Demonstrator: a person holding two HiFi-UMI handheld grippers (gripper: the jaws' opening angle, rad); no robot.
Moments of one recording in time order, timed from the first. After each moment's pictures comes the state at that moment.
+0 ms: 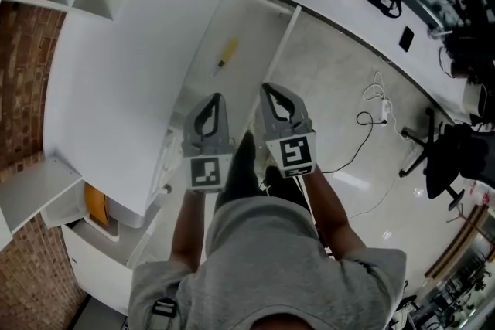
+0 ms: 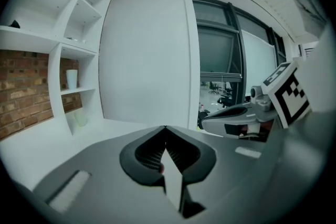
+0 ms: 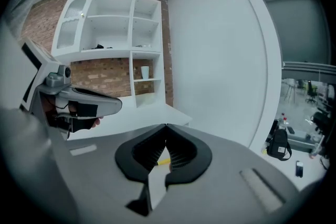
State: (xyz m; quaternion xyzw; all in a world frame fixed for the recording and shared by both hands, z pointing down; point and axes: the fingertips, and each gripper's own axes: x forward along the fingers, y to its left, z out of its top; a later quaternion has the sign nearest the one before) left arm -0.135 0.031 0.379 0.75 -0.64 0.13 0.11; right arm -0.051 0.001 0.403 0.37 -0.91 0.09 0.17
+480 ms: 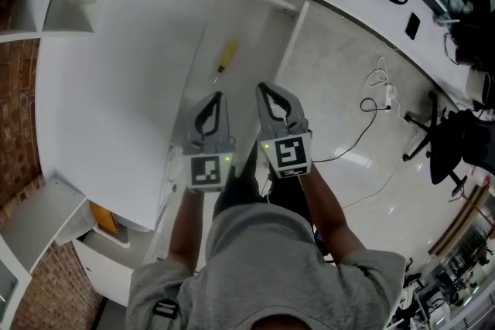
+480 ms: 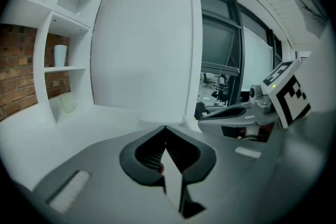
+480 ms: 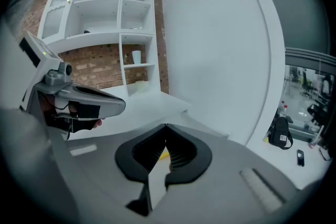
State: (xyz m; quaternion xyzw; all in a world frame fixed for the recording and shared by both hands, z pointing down) left arm -0.160 -0.023 0.457 0.77 -0.60 0.16 0.16; right arm -0.084 -0.041 0.479 0.38 -0.89 0.14 0.22
